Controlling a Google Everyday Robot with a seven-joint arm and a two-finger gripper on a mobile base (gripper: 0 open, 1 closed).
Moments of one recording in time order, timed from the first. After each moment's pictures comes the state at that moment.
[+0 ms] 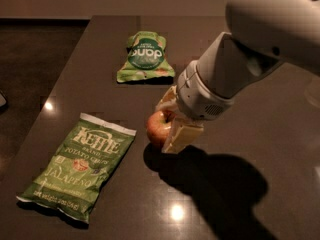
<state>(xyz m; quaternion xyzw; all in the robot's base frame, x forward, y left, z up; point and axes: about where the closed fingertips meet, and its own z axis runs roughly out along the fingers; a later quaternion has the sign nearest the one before) 0.417 -0.022 0.885 -0.74 0.62 0.13 0.22</state>
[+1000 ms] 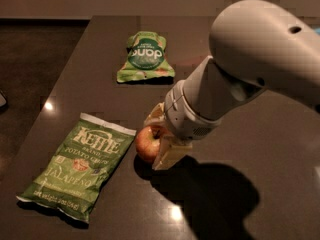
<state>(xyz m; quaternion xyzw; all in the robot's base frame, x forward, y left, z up) 0.397 0.002 0.864 -0.77 0.59 0.12 0.24</state>
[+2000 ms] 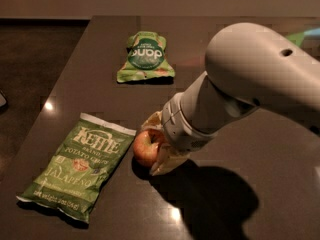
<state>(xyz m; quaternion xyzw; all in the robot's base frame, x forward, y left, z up) 0.390 0.007 0.845 -0.78 0.57 0.11 0.24</state>
